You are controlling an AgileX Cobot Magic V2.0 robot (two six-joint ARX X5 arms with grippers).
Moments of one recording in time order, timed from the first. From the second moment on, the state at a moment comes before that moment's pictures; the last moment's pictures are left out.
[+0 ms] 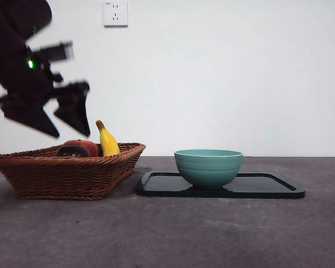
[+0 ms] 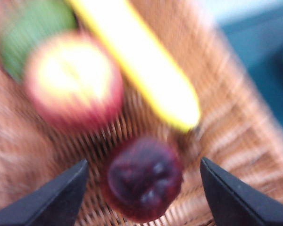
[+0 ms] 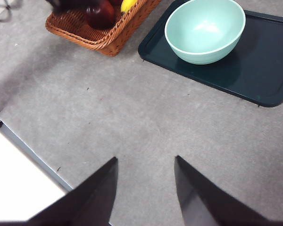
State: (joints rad) left arm -0.30 1.49 0.95 -0.18 0.10 0.09; right arm 0.37 0.59 0.77 -0.87 -0.39 0.10
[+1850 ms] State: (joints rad) left arm -0.31 0.95 0.95 -0.84 0.71 0.11; right arm 0.37 0.75 0.77 -0.65 -0.34 0.32
